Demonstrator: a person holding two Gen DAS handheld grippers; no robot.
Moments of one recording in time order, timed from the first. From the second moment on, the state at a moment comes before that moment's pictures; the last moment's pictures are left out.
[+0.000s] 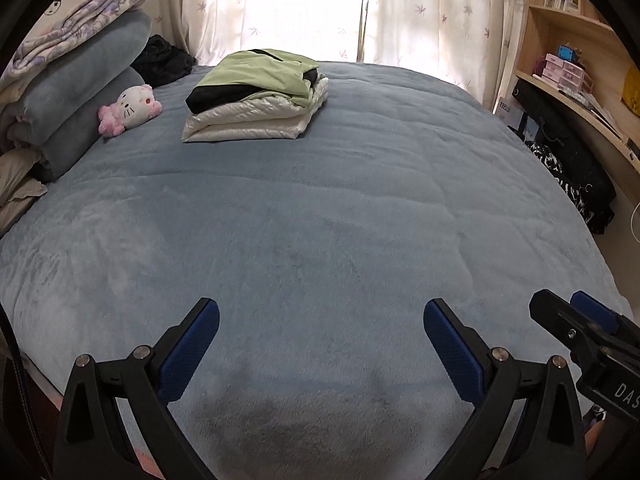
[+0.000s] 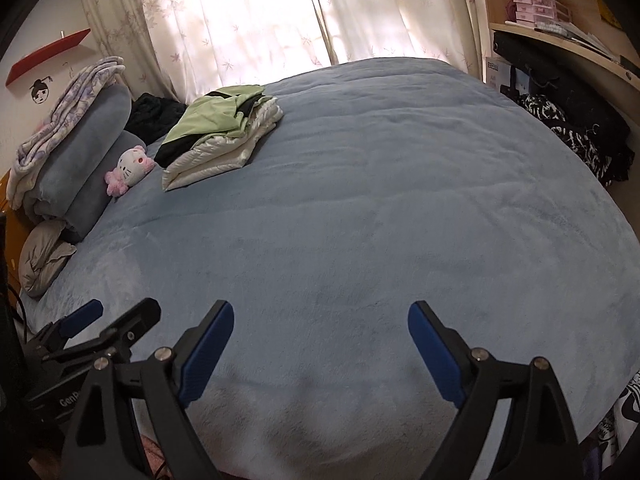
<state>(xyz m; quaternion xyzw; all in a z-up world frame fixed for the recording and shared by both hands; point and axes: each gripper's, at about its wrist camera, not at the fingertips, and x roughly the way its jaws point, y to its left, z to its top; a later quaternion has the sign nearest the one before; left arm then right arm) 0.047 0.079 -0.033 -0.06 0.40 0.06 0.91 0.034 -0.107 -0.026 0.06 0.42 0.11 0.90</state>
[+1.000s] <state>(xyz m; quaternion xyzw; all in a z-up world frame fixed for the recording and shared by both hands) 0.036 0.070 -0.024 -0.05 0.38 0.06 0.92 0.023 -0.101 -0.029 0.05 0.41 0.11 0.90</state>
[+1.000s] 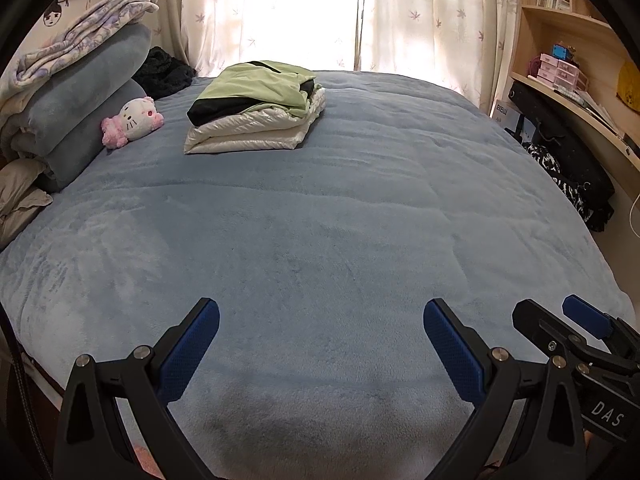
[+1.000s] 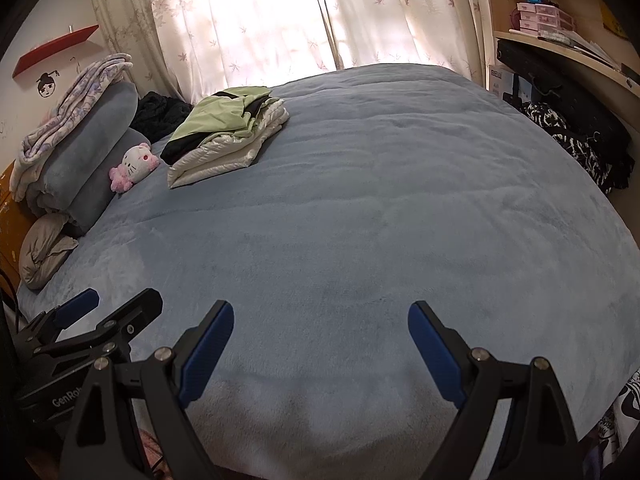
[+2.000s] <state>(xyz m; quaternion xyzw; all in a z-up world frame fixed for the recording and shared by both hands) 0.028 0.067 -0.021 -0.05 0.39 0.06 0.92 0.020 -0.104 -0.029 0.06 0.41 0.11 0.90</state>
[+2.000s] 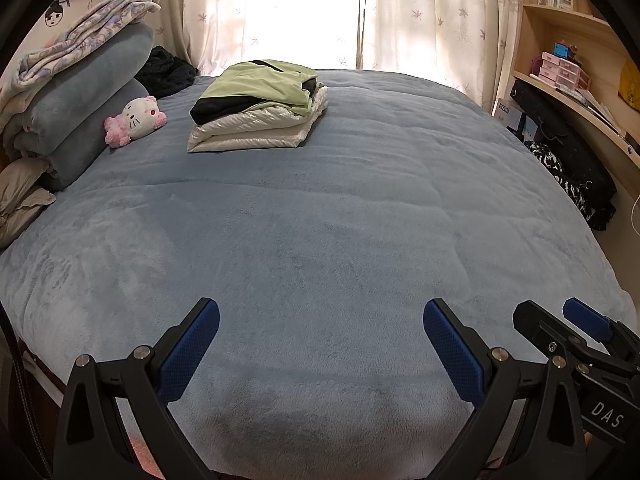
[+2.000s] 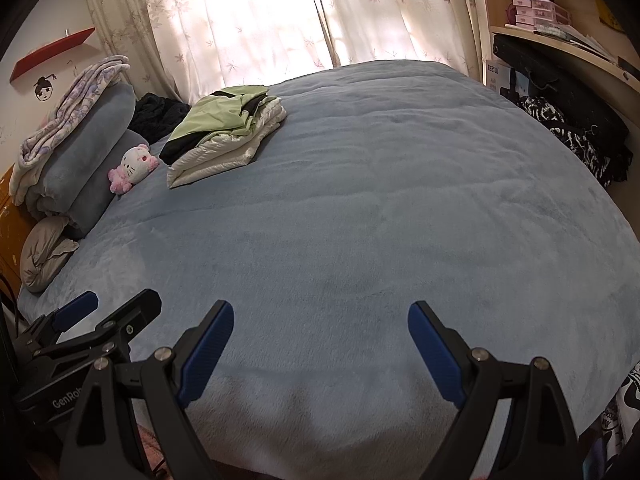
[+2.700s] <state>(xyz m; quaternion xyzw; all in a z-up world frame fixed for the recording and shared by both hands) 0.026 0.068 -0.021 -0.05 0.38 0.07 0.92 0.018 -0.103 -0.030 0.06 0.41 0.11 0.90</state>
